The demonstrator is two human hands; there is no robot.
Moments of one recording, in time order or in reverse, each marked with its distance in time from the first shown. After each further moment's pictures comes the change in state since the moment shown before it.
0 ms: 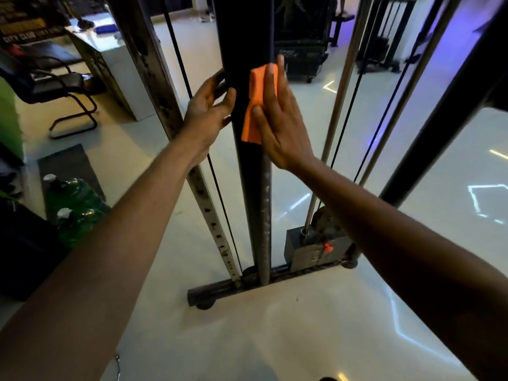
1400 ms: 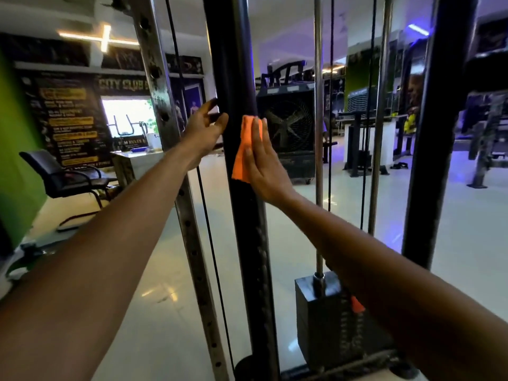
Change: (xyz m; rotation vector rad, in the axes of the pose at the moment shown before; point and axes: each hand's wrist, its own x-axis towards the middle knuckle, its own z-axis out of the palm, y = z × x) left_hand -0.015 -0.195 0.023 0.178 0.115 0.373; right_hand -0.173 0.096 0.131 0.070 0.079 -0.125
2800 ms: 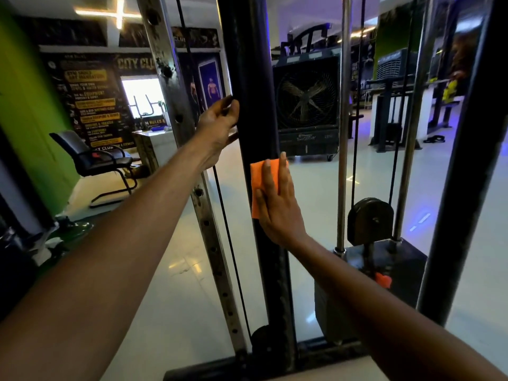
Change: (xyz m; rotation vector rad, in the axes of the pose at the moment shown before) left_hand -0.052 -0.041 0.013 -0.202 -0.002 -0.162; right_hand -0.128 0.034 0.091 -0.062 0.112 0.063
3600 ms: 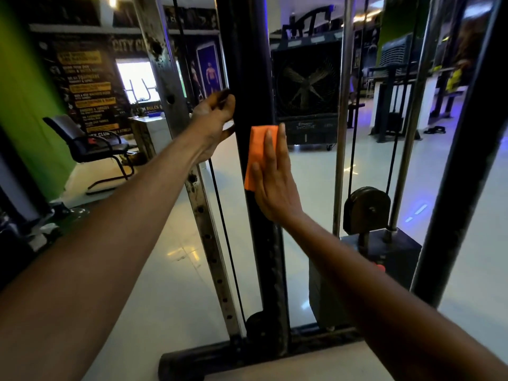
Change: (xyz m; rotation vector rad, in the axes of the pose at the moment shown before) left_hand -0.013 -0.023 0.001 -0.039 0.002 -0.054; right_hand 0.015 0.000 -0.005 0.113 0.056 -0.058
